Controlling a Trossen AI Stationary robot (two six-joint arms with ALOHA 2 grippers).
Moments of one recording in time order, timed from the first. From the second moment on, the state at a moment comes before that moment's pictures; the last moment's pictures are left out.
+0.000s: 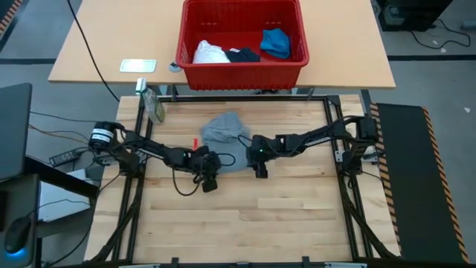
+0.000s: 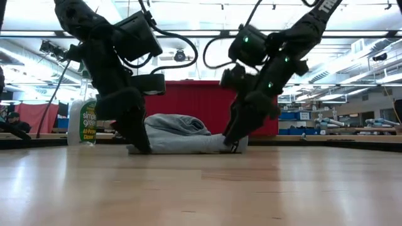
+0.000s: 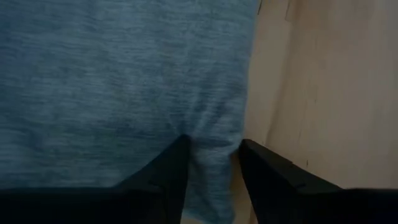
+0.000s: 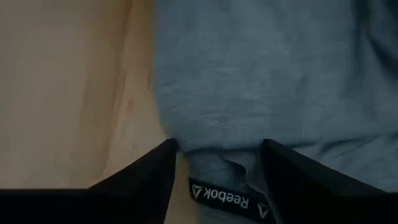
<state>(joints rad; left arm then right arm) -0.07 1.65 0.73 -0.15 -0.17 -0.30 -0.11 1.80 0.90 0.01 -0.05 -0.15</state>
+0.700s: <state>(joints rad) -0.14 1.58 0.87 -0.26 -0.06 -0.47 -0.10 1.71 0.90 -0.13 -0.39 0.26</state>
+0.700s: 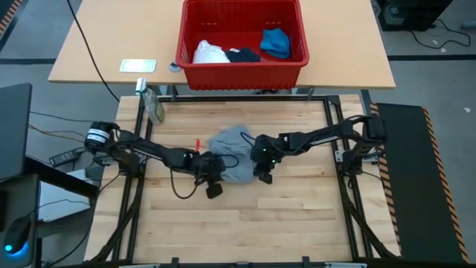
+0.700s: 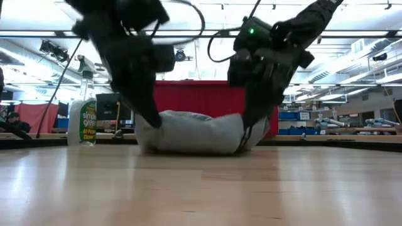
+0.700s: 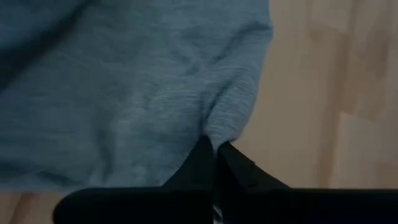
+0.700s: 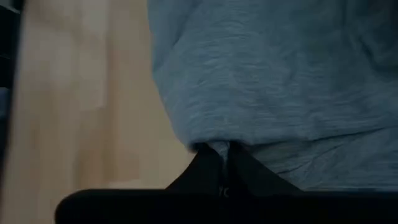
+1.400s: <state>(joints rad) -0.15 1.45 0.95 -0.49 -0.08 -0.64 -0.17 1.61 0.90 -0.13 -0.47 0.43</state>
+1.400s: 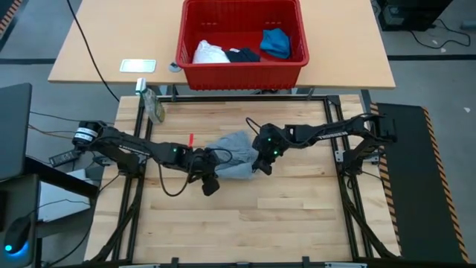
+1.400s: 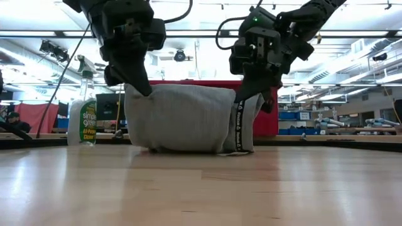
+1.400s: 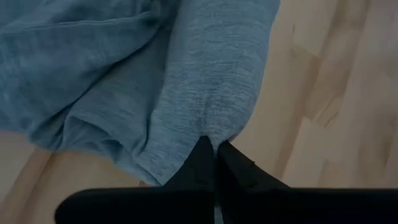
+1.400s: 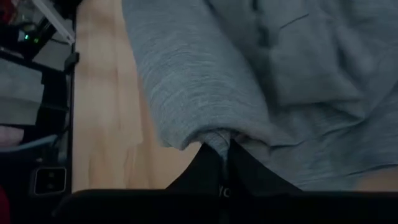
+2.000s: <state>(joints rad) 0.00 1.39 0.95 -0.48 -0.05 -0.87 -0.20 1.61 0.90 -0.09 -0.31 0.51</state>
